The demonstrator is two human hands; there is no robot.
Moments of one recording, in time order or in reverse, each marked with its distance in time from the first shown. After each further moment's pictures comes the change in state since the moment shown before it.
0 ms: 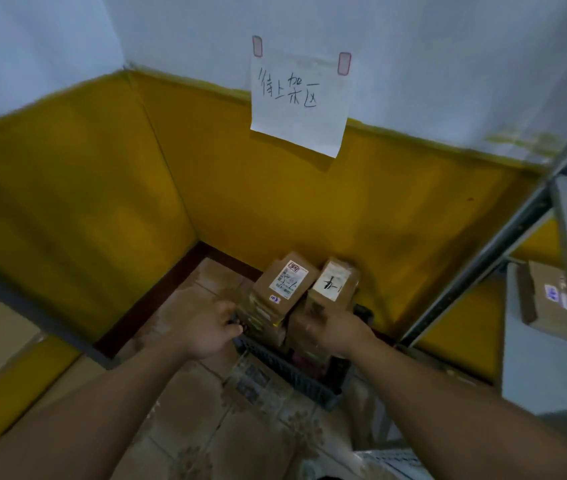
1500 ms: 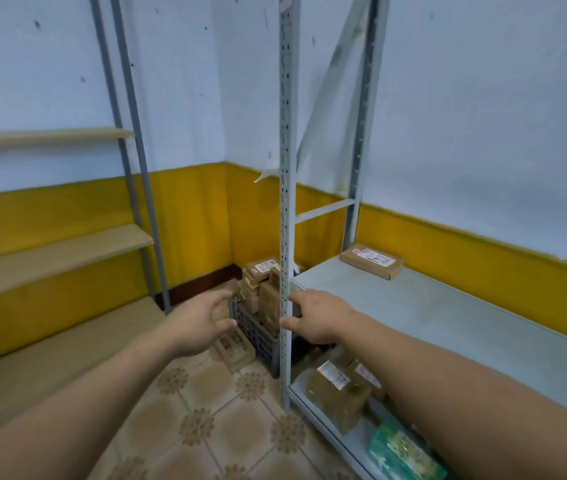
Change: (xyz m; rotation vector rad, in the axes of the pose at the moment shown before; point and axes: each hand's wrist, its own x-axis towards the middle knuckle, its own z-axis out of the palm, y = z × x) left_hand -0.615 0.315 0.429 0.048 0.602 -0.051; right_hand -0.640 0.352 0.017 -0.455 0.268 -0.609
